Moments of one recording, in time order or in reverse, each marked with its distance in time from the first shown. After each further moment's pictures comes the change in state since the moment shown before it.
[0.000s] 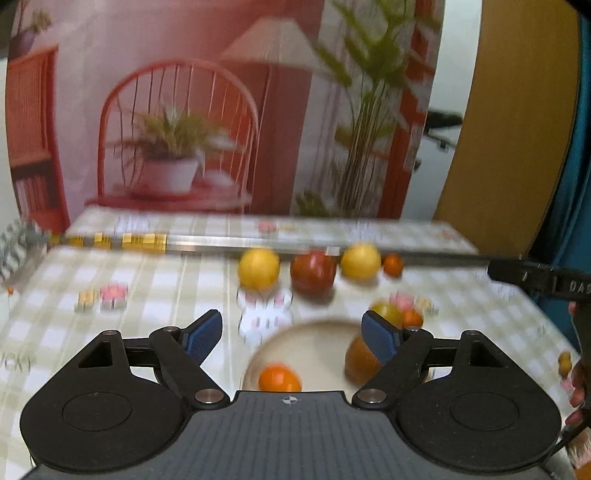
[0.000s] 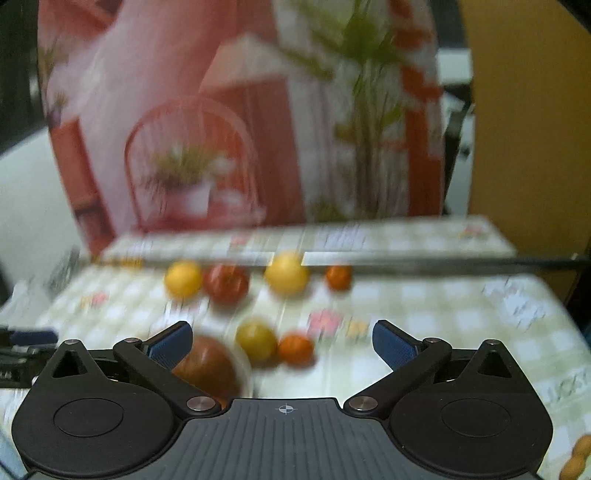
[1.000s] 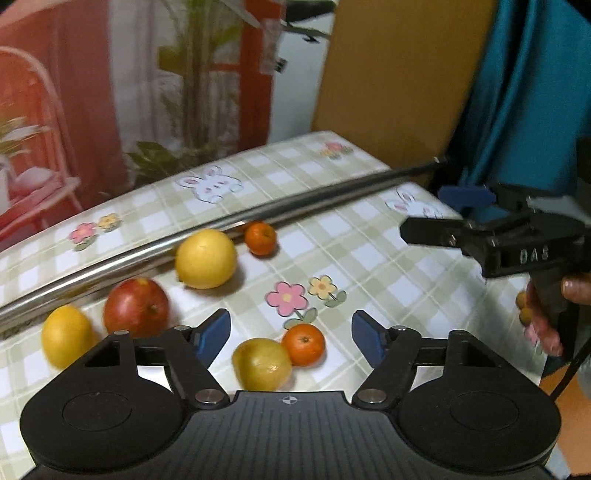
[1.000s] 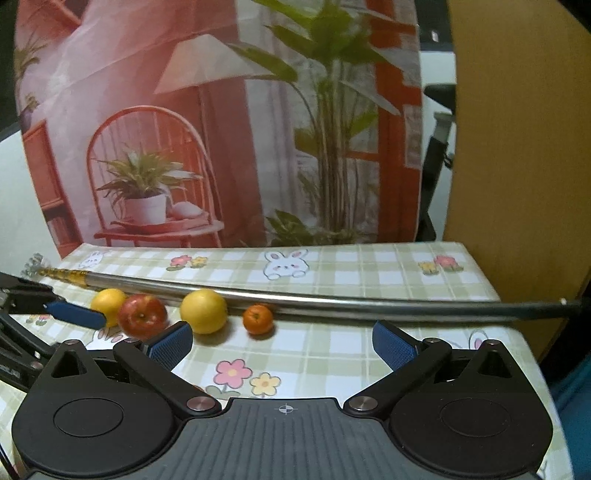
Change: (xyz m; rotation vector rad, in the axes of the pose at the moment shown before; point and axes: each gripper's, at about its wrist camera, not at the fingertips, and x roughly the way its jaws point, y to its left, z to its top) left arm 0.163 -0.105 0.044 0.317 0.340 -0.380; right arm 0.064 -0.095 0.041 -0.033 0.091 -0.028
